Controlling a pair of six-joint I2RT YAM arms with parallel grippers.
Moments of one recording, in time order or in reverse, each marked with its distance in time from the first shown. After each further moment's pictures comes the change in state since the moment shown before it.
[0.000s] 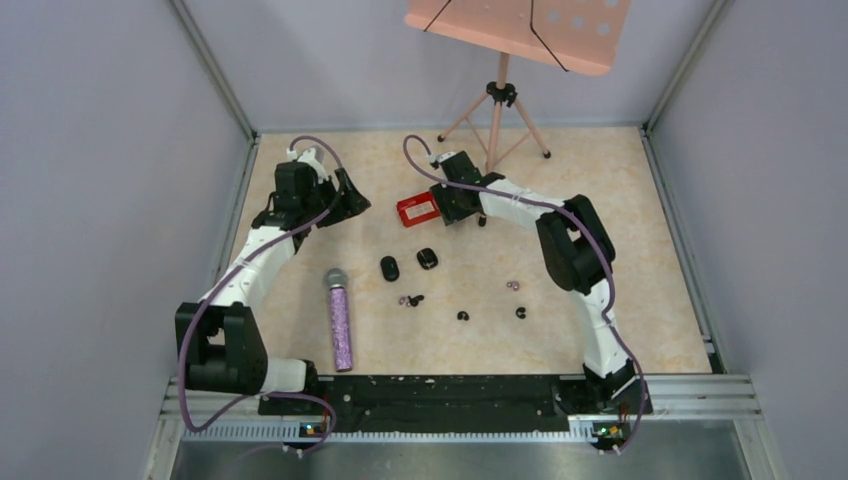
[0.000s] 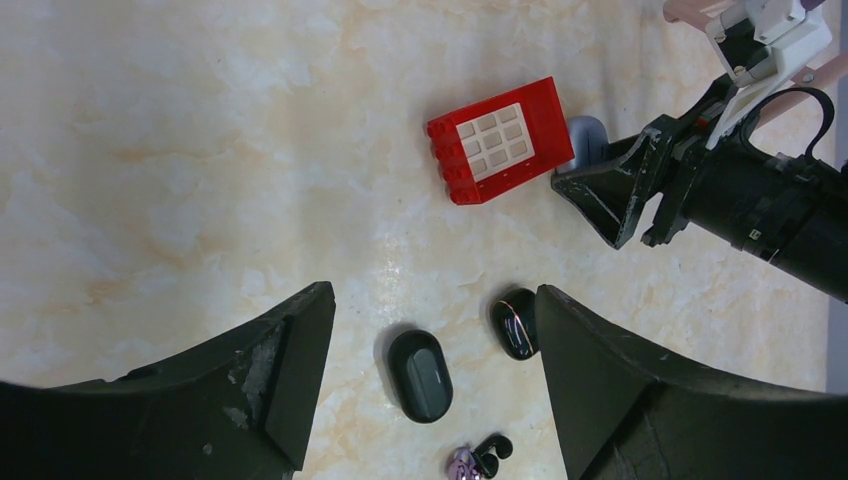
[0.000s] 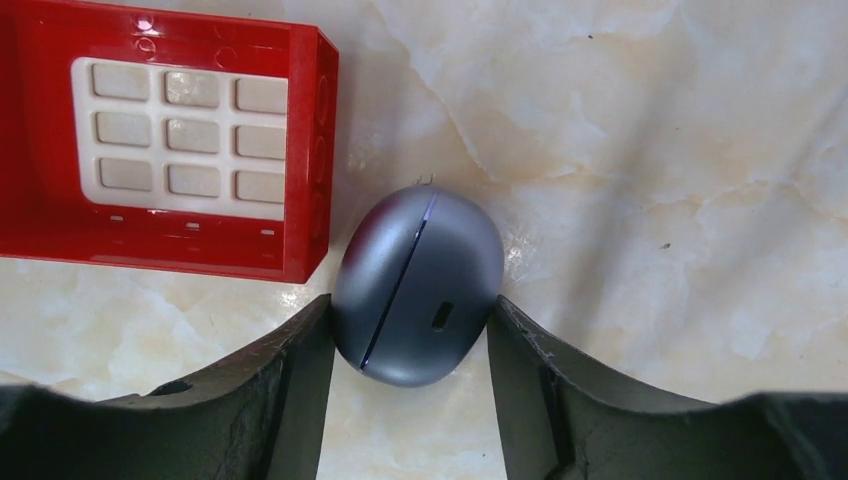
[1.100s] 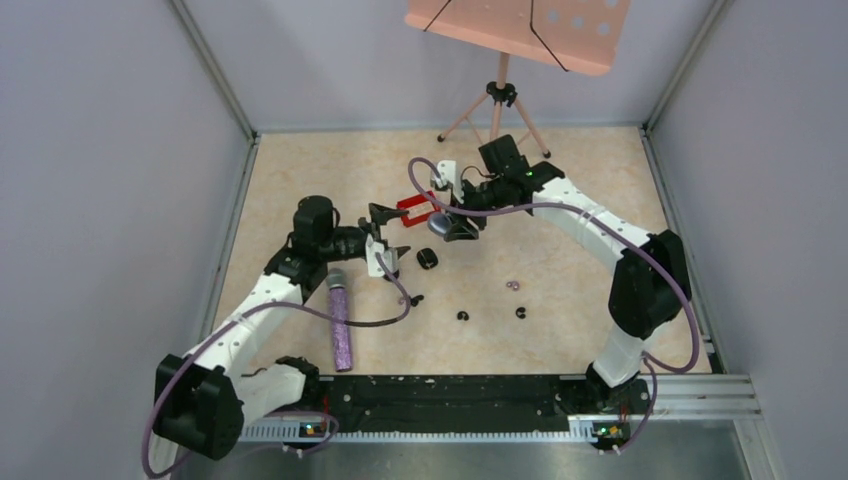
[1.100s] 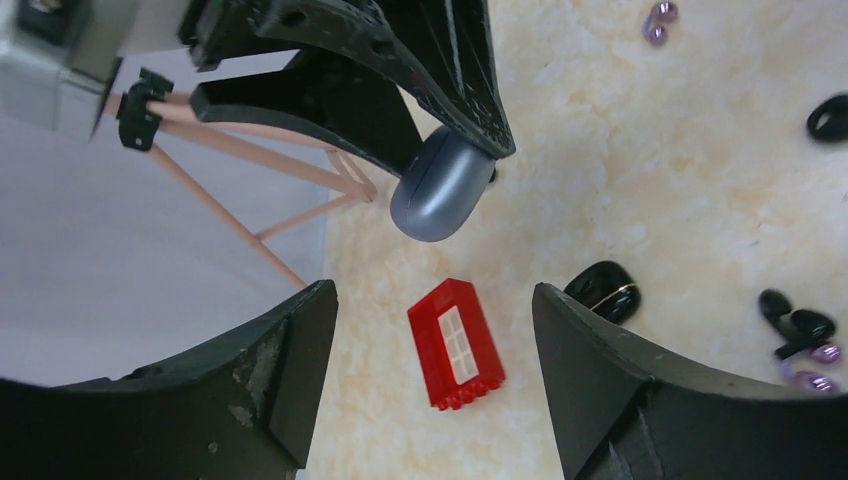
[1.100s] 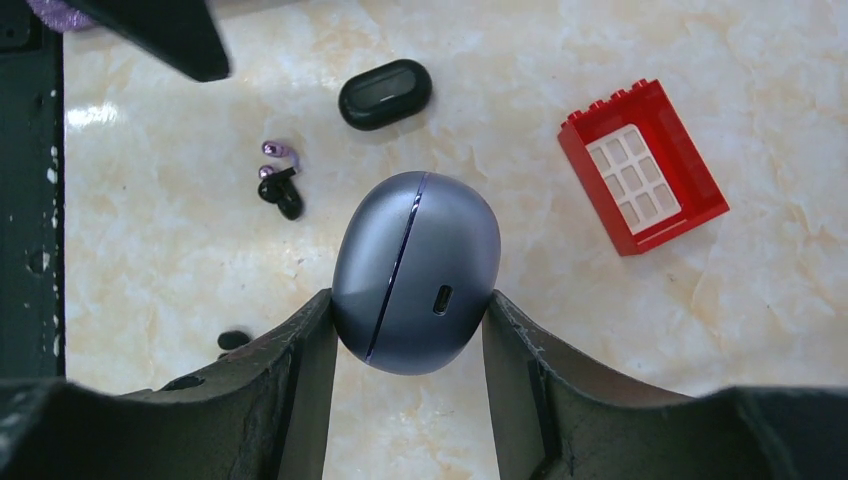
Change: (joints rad) left arm -0.255 -0.304 -0.250 0.220 0.607 1.534; right arm -0.041 -0.480 -0.205 -0.232 -0.793 -0.710
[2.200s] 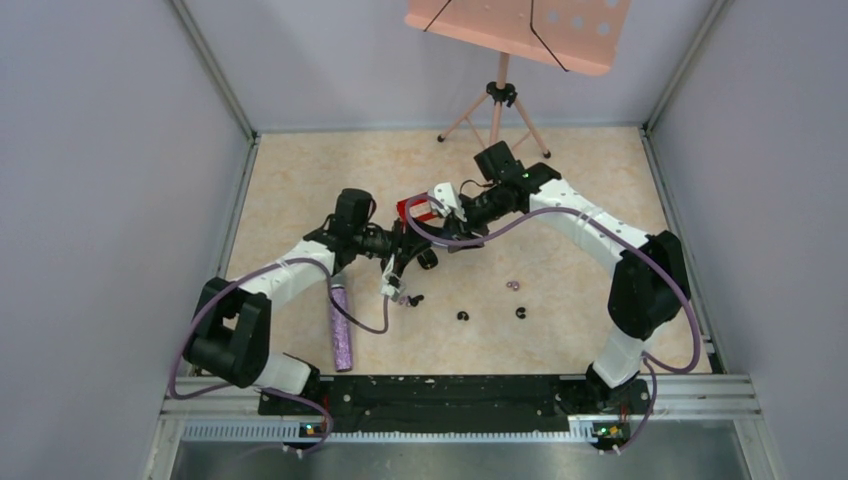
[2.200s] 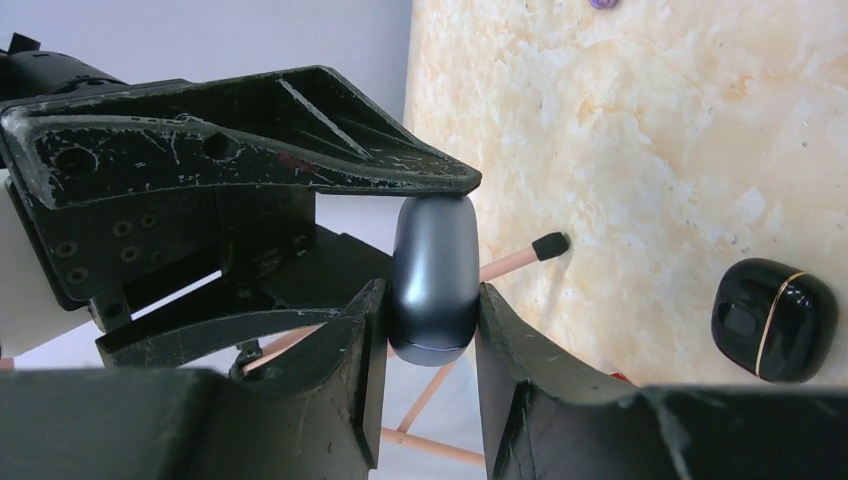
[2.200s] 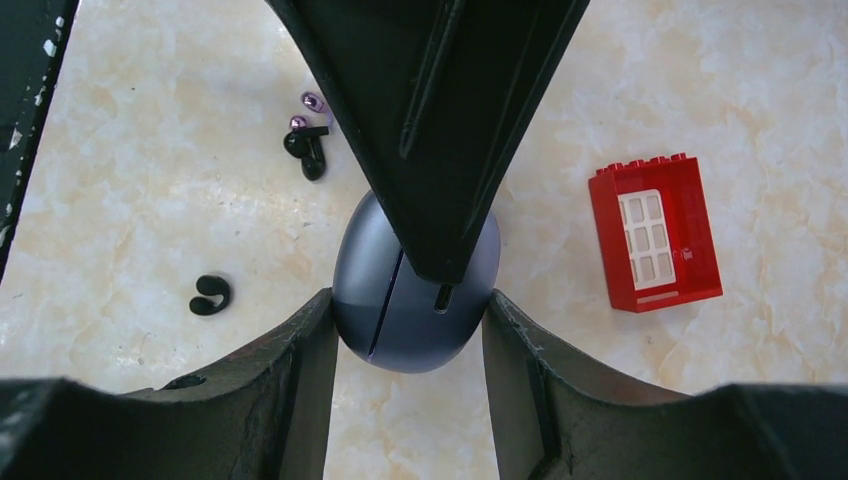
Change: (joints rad) left arm -0.079 0.376 0.091 -0.039 0.199 0.987; right arm 0.031 0.001 0.010 -0.151 -0.077 -0.402
